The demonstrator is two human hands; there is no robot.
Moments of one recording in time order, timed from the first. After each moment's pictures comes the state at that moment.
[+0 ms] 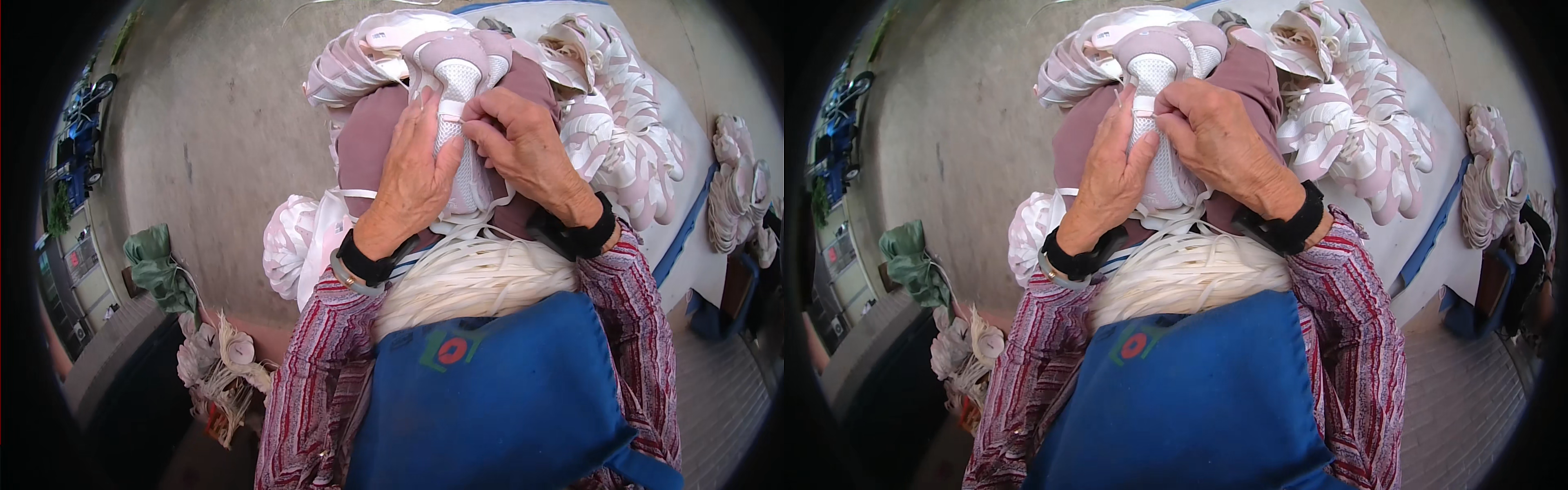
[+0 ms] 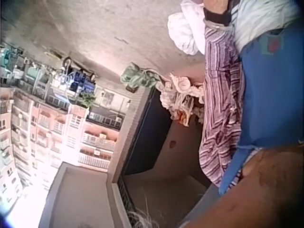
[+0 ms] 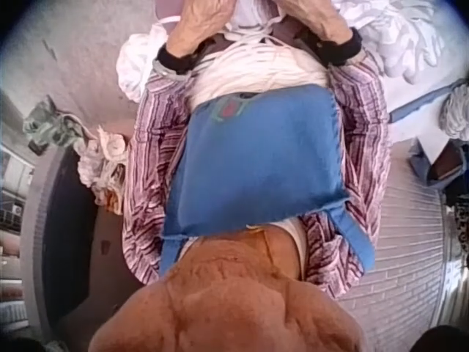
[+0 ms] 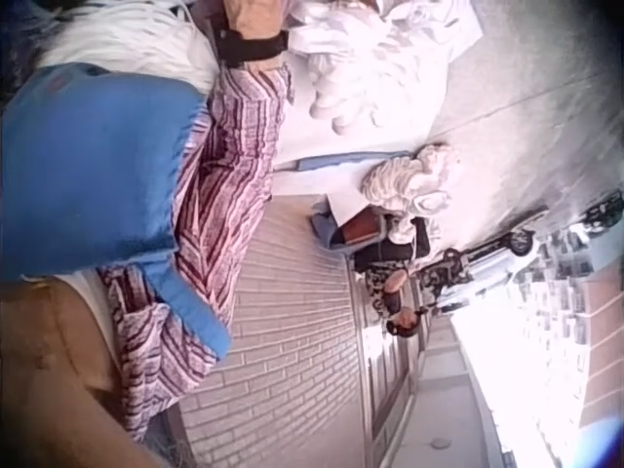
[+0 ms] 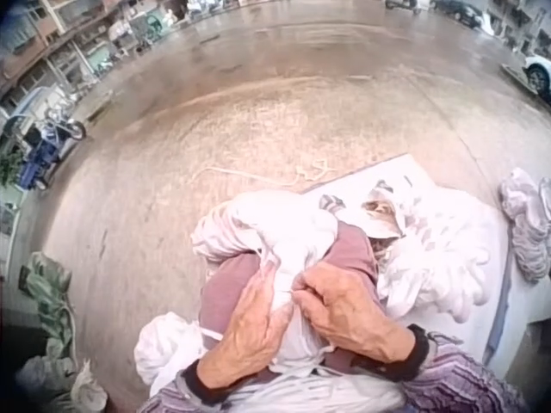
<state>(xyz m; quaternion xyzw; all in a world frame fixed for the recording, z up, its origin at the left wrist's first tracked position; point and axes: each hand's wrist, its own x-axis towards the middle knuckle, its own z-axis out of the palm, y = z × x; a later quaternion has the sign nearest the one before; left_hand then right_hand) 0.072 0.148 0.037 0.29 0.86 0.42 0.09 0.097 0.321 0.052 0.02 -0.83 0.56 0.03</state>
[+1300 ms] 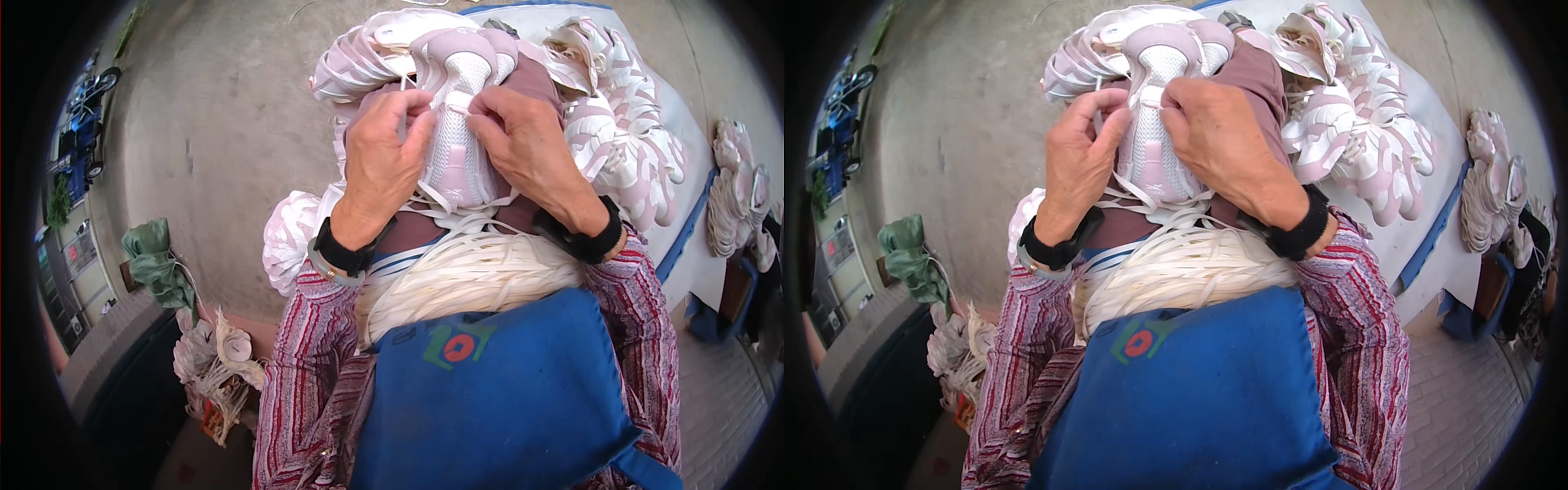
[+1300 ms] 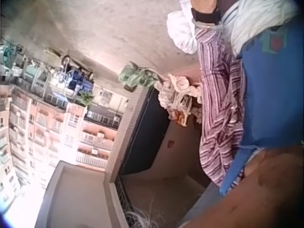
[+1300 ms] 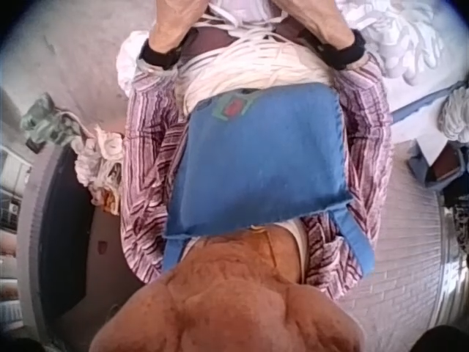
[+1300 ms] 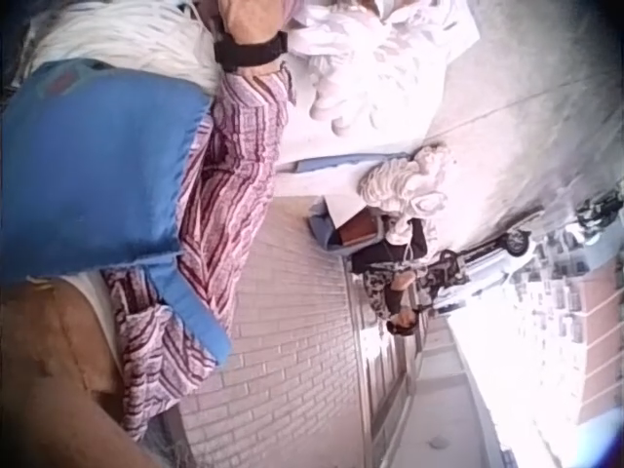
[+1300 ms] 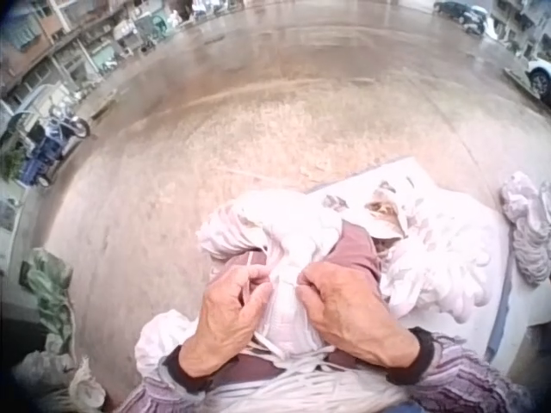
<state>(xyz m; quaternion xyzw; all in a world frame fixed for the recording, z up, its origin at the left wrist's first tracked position) 0.056 0.140 0.062 0.20 0.87 0.46 0.04 0.101 0.316 0.063 0.01 -0.88 0.48 0.01</state>
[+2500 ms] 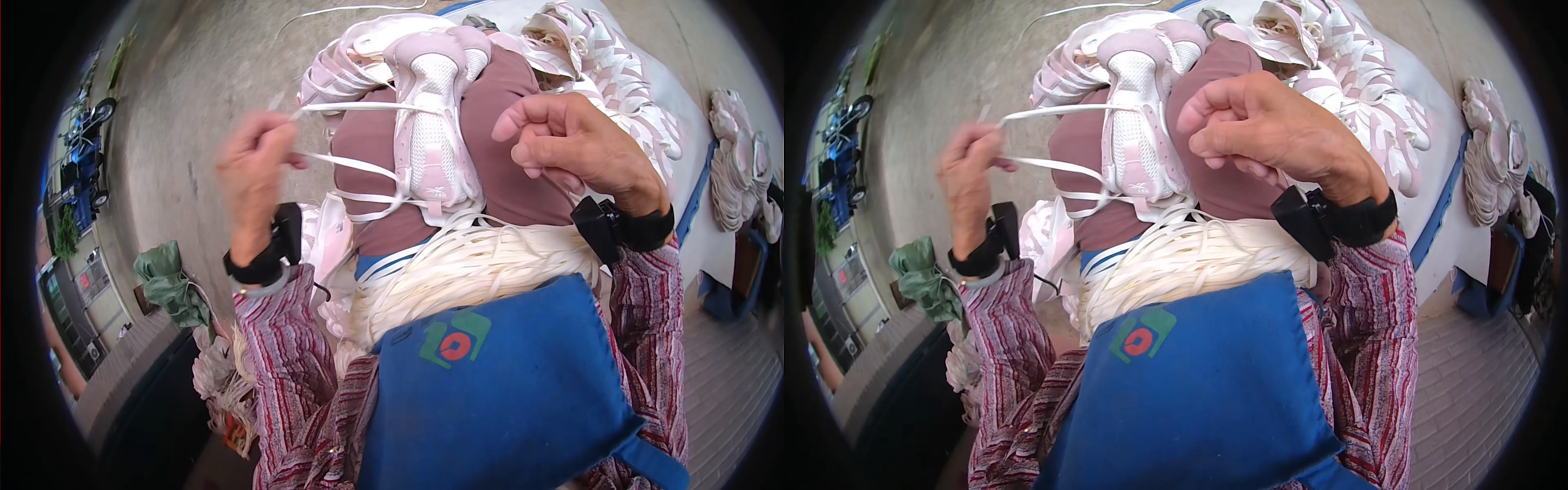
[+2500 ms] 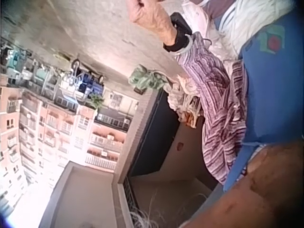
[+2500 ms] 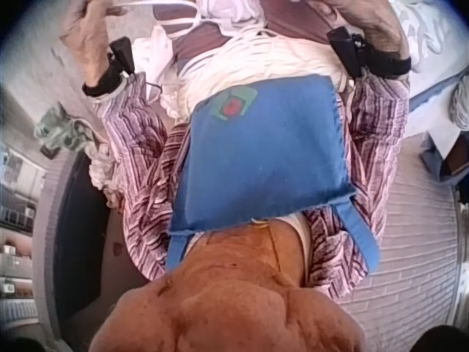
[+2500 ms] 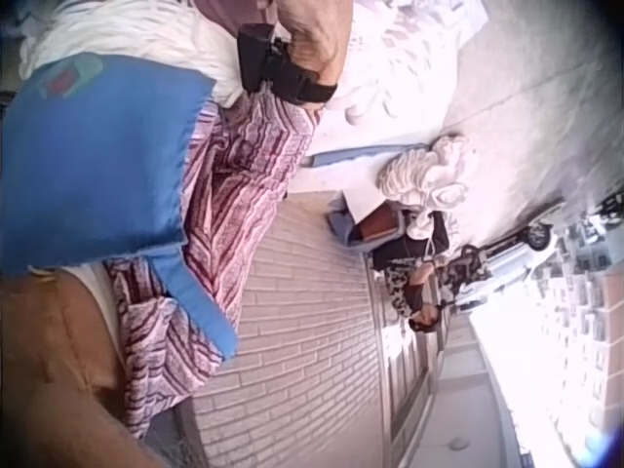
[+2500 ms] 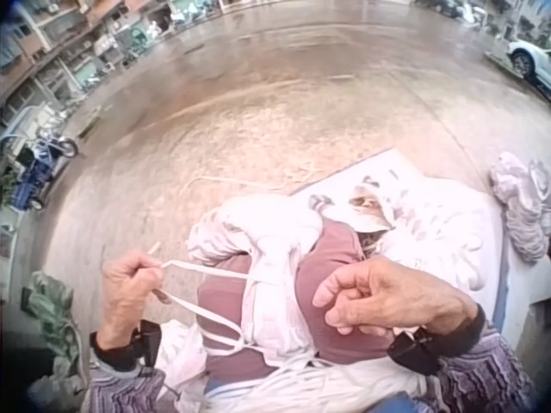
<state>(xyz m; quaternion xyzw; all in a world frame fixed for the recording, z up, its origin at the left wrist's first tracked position) 0.013 0.073 0.123 0.08 0.85 0.51 0.11 0.121 0.386 0.120 -0.10 -0.66 0.68 -0.31</state>
